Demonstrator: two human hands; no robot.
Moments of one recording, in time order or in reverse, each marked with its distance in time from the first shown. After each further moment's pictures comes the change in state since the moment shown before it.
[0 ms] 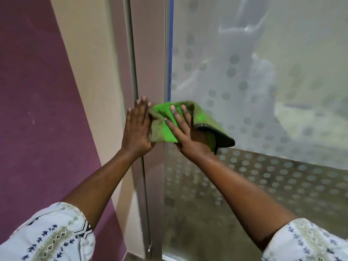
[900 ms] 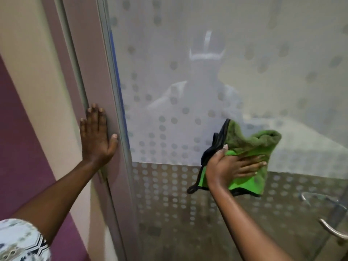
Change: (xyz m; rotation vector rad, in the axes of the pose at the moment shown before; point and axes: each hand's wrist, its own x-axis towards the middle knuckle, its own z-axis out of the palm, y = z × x) left_hand 0.072 0.003 -0.022 -0.030 0.143 -0.106; right_hand -0.075 0.070 -0.118 -0.040 0.454 1.588
